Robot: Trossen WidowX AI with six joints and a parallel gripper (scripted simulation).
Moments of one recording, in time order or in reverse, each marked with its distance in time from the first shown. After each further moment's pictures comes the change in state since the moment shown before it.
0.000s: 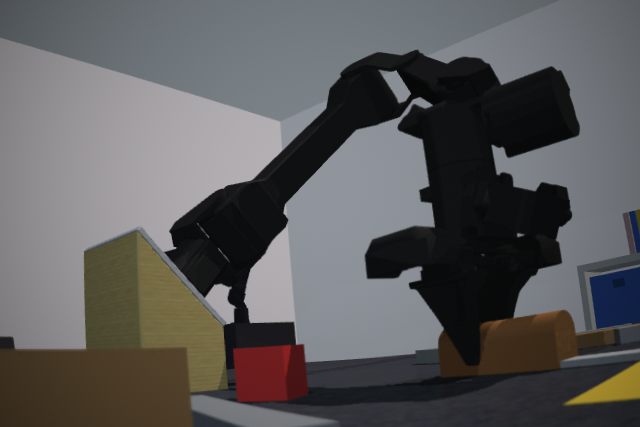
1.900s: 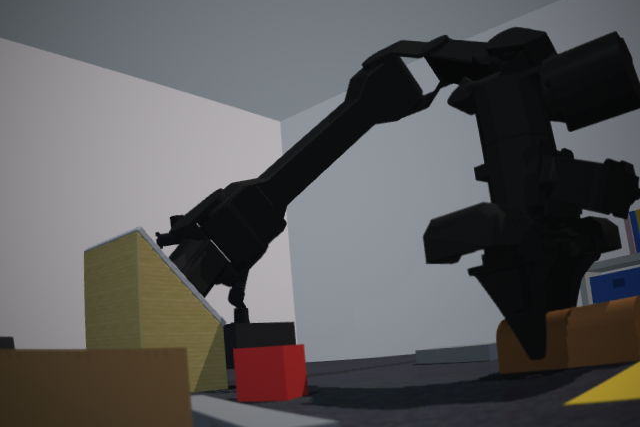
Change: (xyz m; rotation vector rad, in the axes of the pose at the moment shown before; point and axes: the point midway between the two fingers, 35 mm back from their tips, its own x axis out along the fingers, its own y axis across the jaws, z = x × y) arm -0.001 -0.001 0.061 -0.002 -0.002 0.000
